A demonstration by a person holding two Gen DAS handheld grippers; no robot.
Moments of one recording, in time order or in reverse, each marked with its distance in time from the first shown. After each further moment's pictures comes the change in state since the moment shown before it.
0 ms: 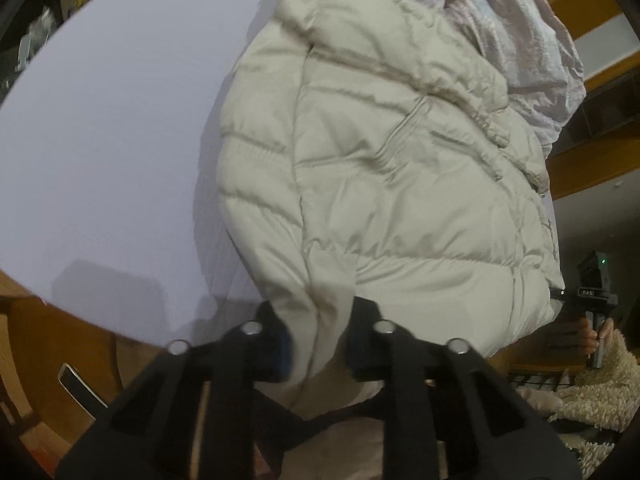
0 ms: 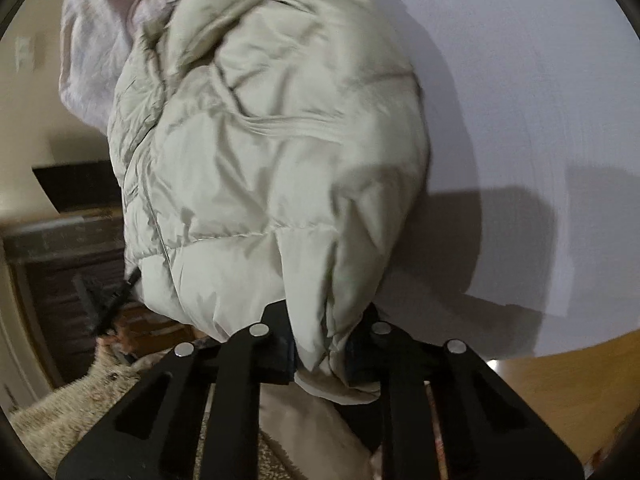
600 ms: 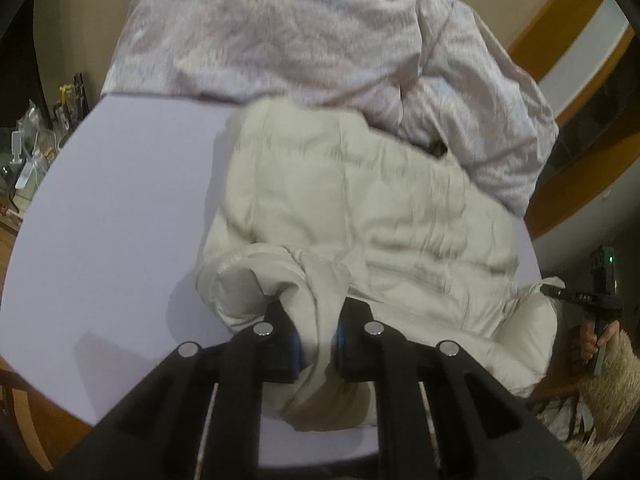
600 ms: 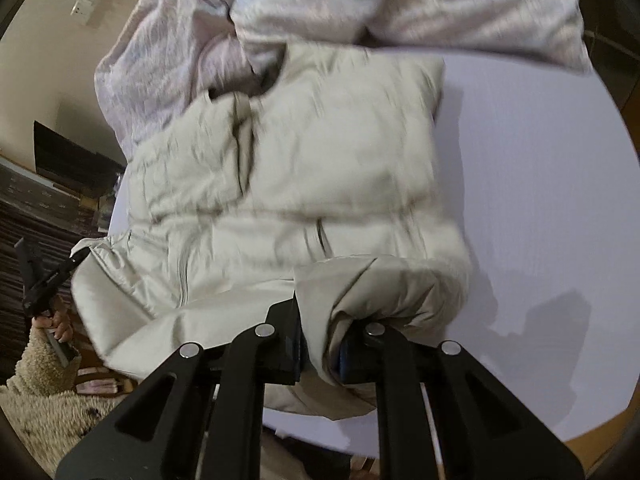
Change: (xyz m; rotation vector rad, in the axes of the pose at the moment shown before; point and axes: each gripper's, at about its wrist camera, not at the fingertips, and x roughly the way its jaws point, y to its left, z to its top) left arm -0.065 -0.053 0.102 0.075 -0.258 -0.012; right arm -0.062 0.114 0.072 -0.298 -0.279 -0.168
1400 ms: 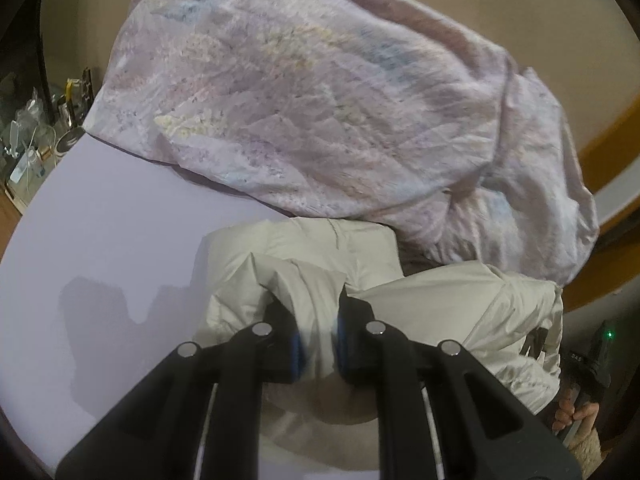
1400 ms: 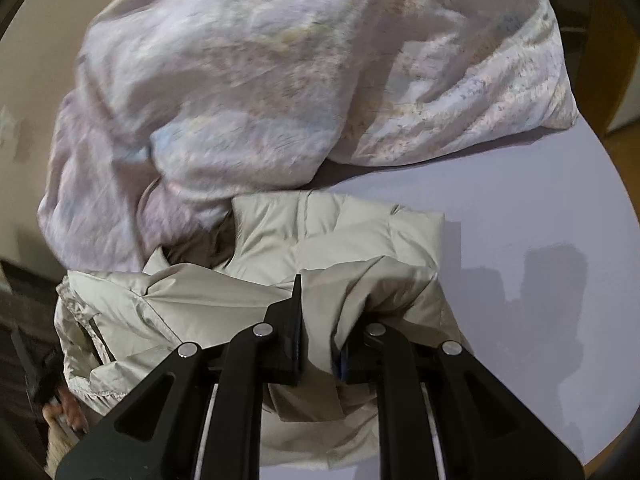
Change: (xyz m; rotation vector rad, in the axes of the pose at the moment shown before) left arm 0.090 0.014 0.153 -0.221 -0.049 0.055; right arm 0.035 -0.009 0.151 0.301 -0.179 -0.116
